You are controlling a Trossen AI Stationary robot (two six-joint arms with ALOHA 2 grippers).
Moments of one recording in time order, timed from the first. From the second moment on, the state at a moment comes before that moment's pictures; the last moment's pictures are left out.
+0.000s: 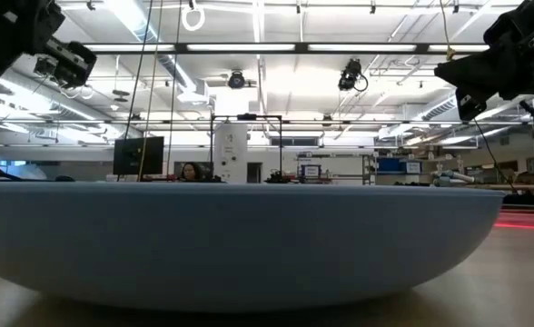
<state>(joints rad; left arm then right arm) 0.04 0.04 0.01 0.35 0.52 -0.48 0.11 0.03 0.01 0.08 0.14 0.18</state>
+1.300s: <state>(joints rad) -0.39 1.02 0.64 0.06 -0.37 -0.22 0.11 0.03 0.01 0.08 0.14 0.18</state>
